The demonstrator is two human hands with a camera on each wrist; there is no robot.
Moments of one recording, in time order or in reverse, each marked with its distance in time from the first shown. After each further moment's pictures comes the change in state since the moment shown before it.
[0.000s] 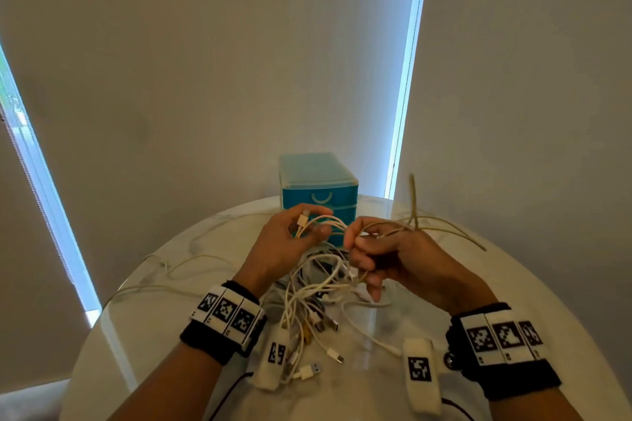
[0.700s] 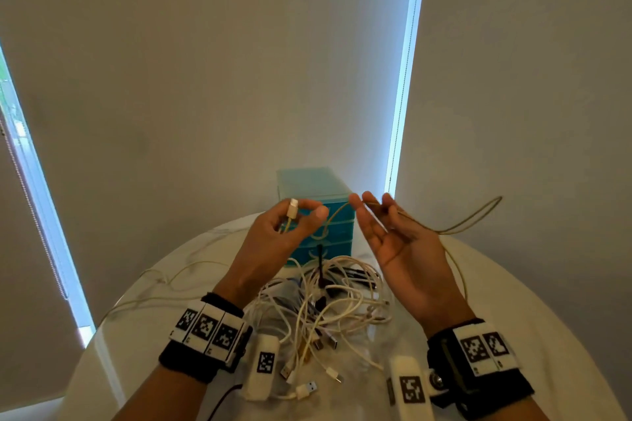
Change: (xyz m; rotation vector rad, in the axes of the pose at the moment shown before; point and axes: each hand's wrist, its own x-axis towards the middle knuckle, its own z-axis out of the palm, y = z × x) left_hand -0.003 0.039 -0.015 -0.184 0.114 -0.037; right_hand 0.012 -0.001 0.013 0.835 0.277 -0.373
